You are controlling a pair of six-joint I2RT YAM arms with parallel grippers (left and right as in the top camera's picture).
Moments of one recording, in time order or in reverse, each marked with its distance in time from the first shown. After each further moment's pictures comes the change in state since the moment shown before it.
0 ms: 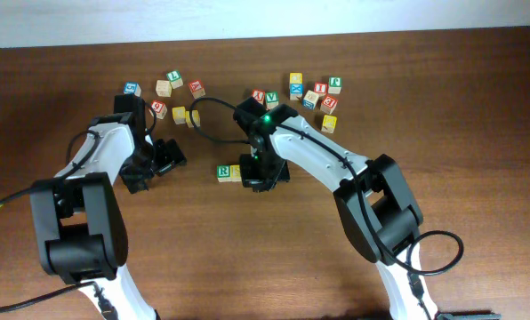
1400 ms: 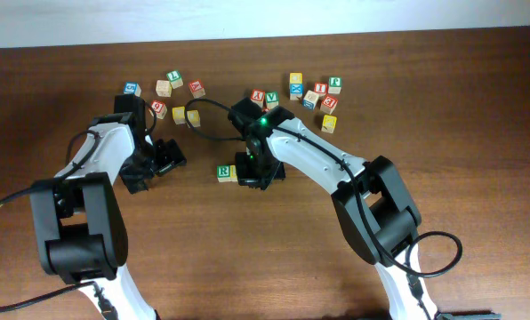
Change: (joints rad) left arm 0.000 0.001 0.000 -0.002 -0.003 0.000; right arm 0.017 0.000 0.000 0.060 0.041 0.007
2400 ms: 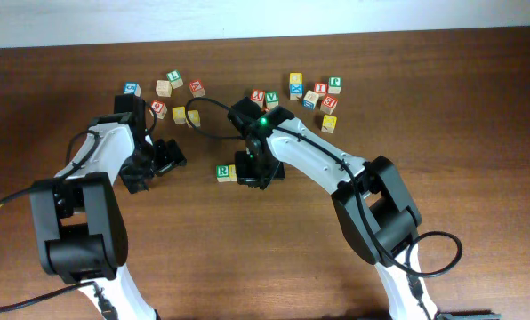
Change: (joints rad) left arm 0.000 0.000 0.000 0.000 0.000 0.000; right arm 0.000 0.000 0.000 0.011 0.003 0.026
